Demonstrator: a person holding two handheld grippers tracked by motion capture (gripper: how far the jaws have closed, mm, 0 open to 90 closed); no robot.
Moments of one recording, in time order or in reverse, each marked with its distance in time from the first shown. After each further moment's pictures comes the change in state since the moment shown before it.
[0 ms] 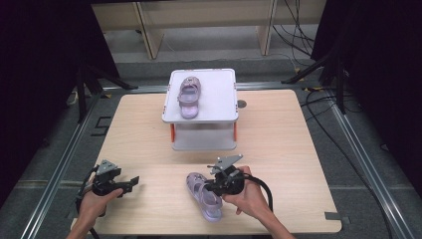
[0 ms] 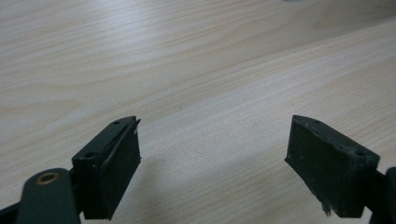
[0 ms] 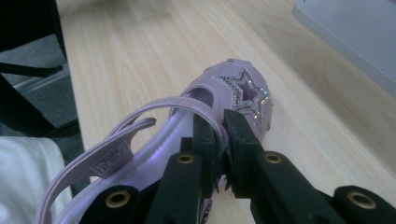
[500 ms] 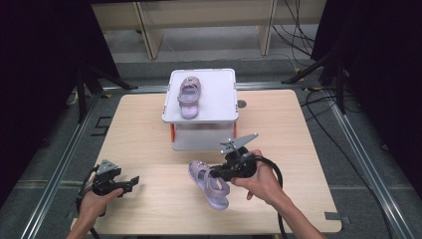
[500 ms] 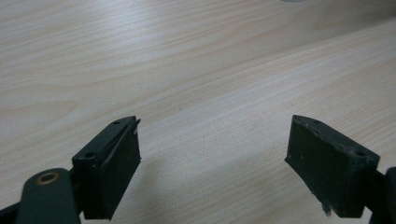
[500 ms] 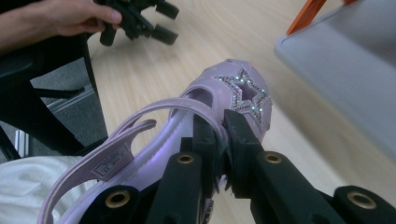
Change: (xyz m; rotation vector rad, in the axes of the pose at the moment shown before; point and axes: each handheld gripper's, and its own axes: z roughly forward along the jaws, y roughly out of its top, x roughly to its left) left arm 0.000 0.001 0.001 -0.004 -0.005 0.000; right arm -0.017 0.032 -0.053 -0.056 0.054 0.046
